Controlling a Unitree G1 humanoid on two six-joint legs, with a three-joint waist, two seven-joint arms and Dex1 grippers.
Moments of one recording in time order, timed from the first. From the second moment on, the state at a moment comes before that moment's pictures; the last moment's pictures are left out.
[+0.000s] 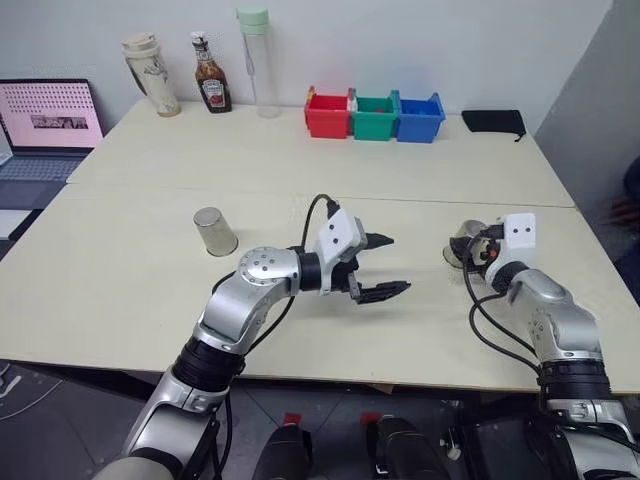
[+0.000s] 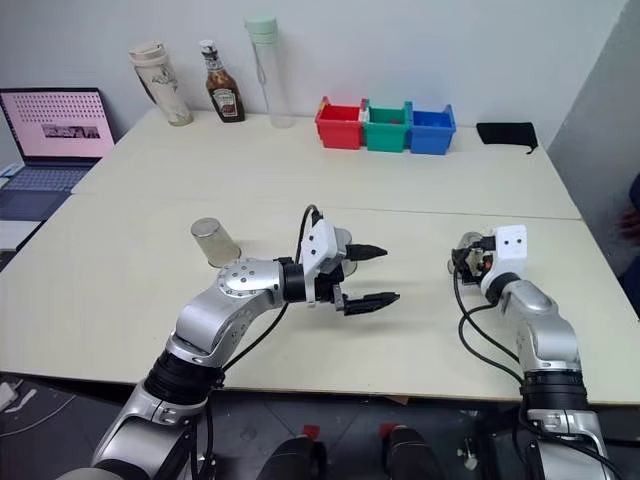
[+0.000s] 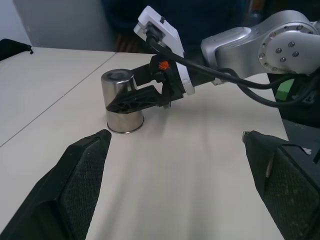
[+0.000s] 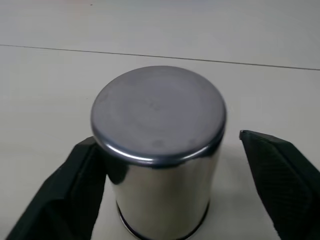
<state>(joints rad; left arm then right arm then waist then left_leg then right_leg) -0.58 0.36 -0.29 -0.14 -0.33 0.48 -0.88 -0.42 -0.43 -0.13 0.17 0.33 0.44 0.27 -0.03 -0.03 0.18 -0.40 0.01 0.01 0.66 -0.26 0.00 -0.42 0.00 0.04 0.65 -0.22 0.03</state>
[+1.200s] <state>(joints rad) -0.58 0.35 -0.27 -0.11 -0.33 0.49 -0.88 -0.34 -0.41 -0.34 -0.02 0.33 0.71 0.10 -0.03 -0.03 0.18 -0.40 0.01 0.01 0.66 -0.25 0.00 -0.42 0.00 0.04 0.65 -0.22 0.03</state>
